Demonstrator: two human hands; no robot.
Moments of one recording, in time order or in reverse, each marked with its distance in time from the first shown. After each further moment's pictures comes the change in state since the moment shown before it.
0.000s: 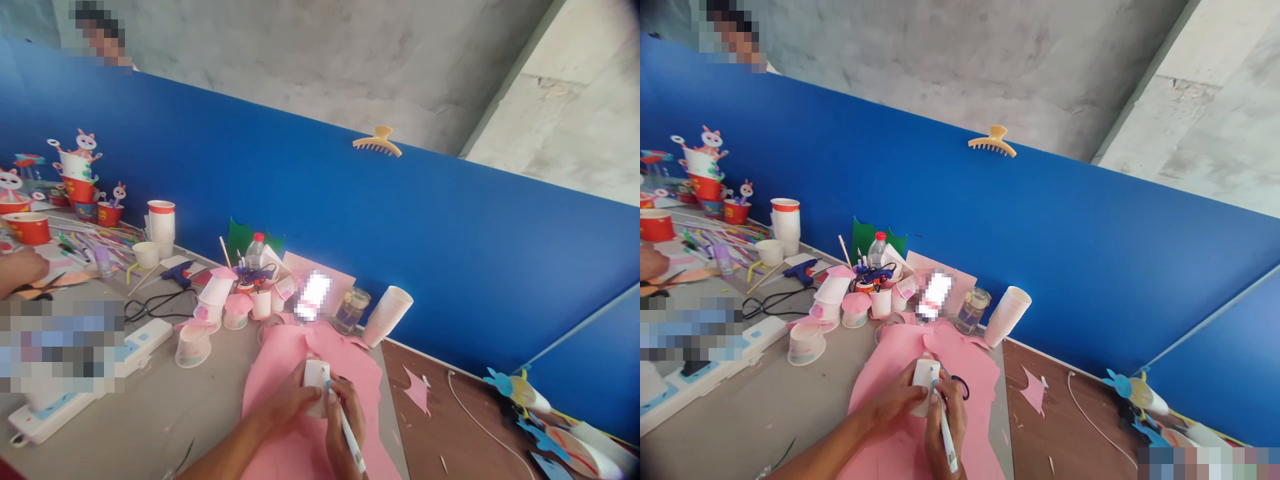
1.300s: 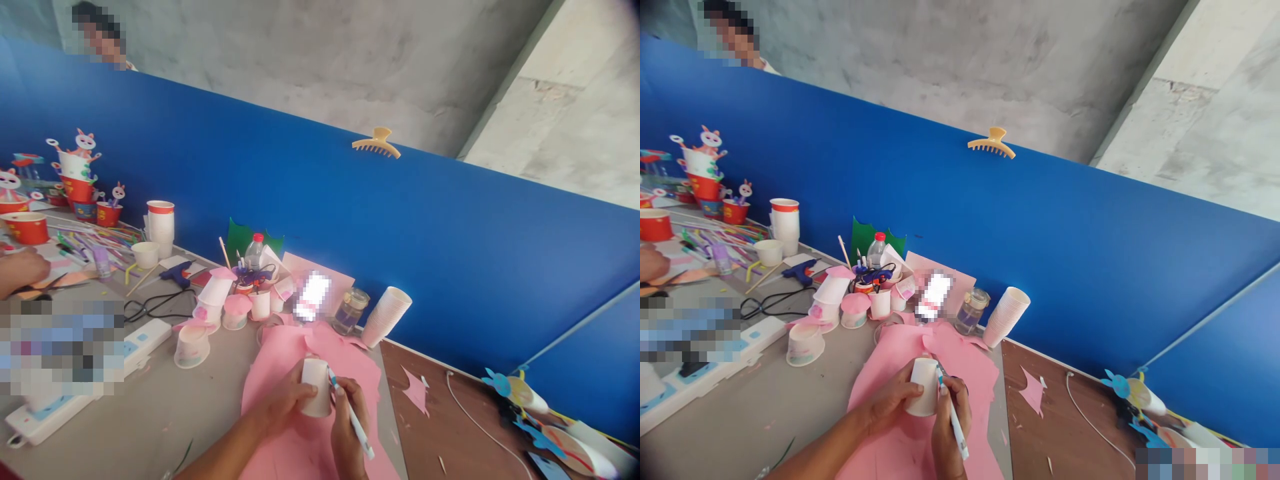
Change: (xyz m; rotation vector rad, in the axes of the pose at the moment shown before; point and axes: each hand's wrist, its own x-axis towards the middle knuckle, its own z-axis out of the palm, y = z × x) left_hand 0.004 -0.006 -0.012 -0.075 -0.018 0.014; right_hand 0.008 0.006 -0.009 0.063 0.023 0.263
